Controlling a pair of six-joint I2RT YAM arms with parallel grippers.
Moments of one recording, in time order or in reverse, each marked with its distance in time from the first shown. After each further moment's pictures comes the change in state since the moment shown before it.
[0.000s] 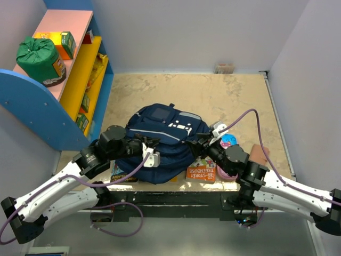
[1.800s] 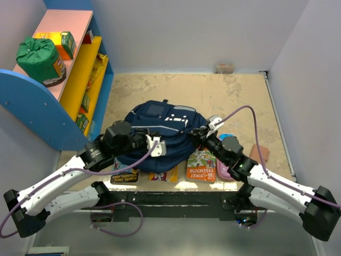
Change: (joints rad) left arm -0.022 0.086 0.073 -0.023 -0.178 -0.082; right arm -0.279 0.180 -0.079 0.268 -0.310 -0.036
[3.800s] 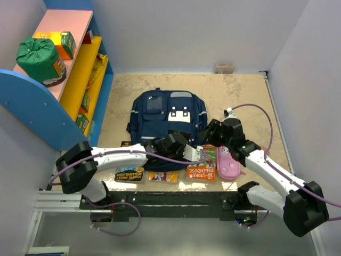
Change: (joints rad) left arm -0.225 0.658 0.029 0.306 -0.425 -0.023; right arm -0.349 0.185 0.161 -0.486 -0.180 0.650
